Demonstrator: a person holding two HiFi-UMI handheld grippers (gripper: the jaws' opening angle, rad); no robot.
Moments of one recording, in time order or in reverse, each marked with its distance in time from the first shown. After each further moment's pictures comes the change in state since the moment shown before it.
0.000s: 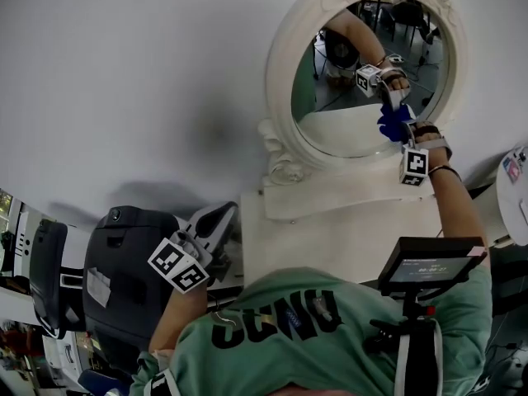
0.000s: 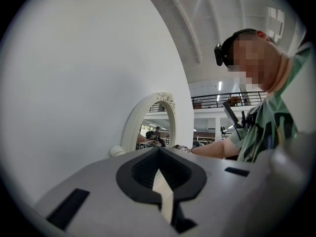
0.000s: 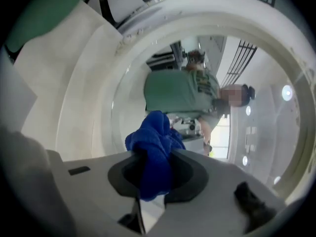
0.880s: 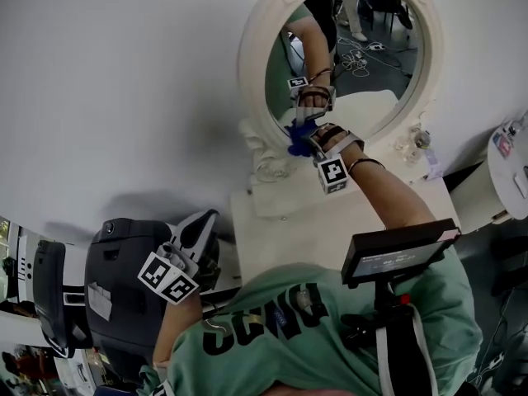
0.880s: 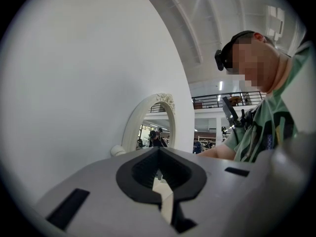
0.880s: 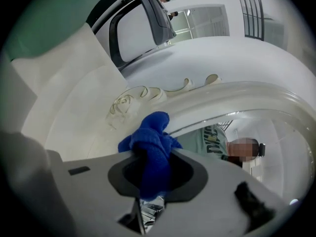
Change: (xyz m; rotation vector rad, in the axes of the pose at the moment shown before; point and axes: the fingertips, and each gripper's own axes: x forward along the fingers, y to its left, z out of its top) left arm -0.006 -0.011 0.004 -0.001 -0.002 0.018; right arm 0.001 0.028 0.246 -0.088 -0.461 -0.032
